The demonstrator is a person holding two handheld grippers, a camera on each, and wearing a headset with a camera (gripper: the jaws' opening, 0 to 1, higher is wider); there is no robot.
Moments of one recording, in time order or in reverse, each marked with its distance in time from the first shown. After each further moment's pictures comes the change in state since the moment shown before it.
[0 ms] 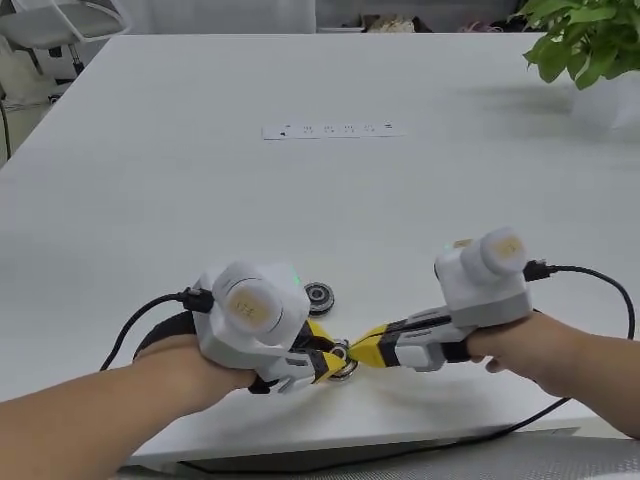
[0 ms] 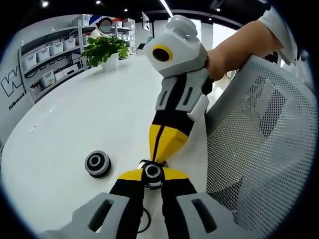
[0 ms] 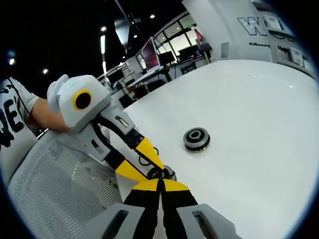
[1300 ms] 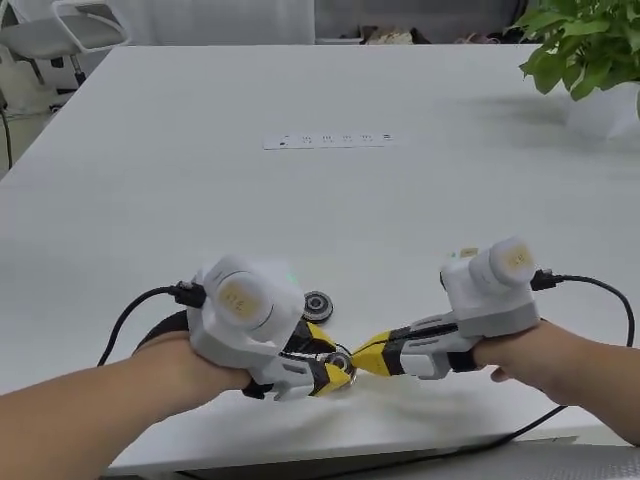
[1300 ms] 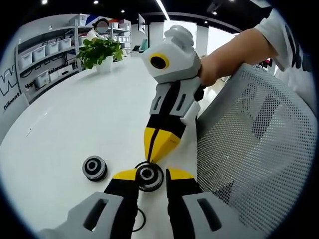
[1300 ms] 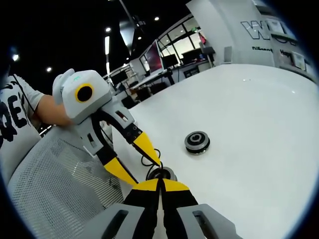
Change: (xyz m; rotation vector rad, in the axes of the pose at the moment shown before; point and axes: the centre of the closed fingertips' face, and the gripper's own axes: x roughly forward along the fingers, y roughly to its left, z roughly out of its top) left arm -0.015 -0.010 0.012 -0.001 -0.019 -0.068; right arm -0.009 0.002 0.002 -0.031 -0.027 0.013
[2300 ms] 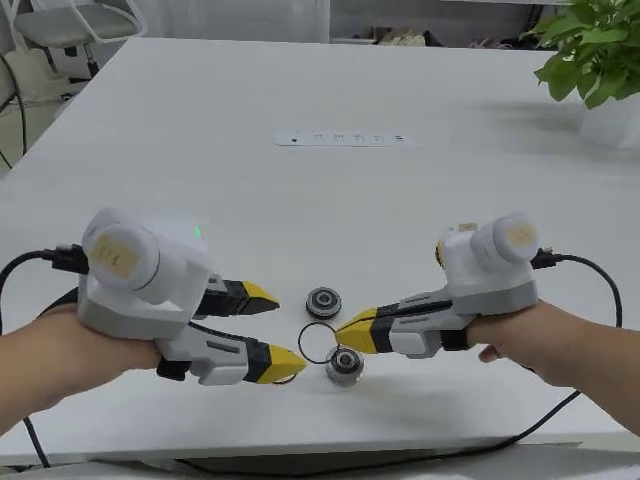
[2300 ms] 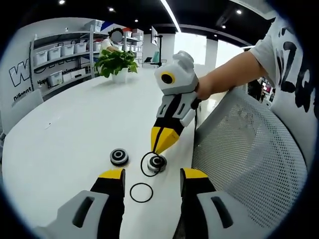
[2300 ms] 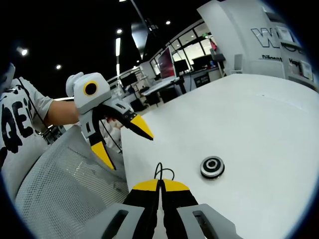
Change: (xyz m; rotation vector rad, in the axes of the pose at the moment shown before) left arm -0.084 0.014 0.001 -0.082 -0.100 0.068; right arm 0.013 0.024 0.040 -0.065 -0.034 0.065
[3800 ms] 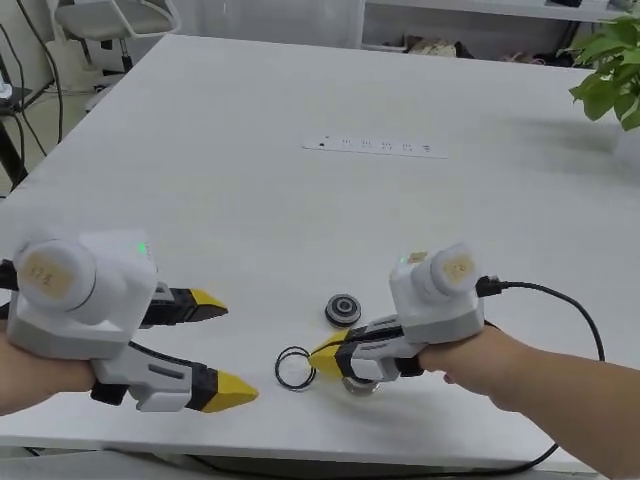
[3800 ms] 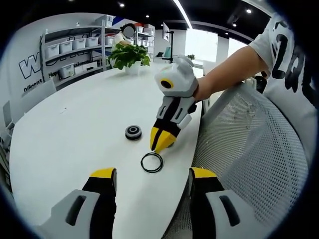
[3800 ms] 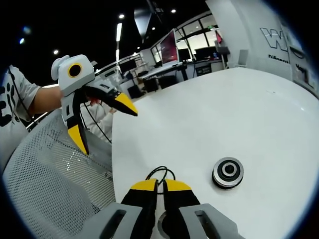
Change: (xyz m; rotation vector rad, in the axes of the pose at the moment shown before) left arm -0.039 0.010 -0.041 -0.050 0.051 0.082; right arm 0.054 -0.008 -0.019 -0.058 0.114 -0.047
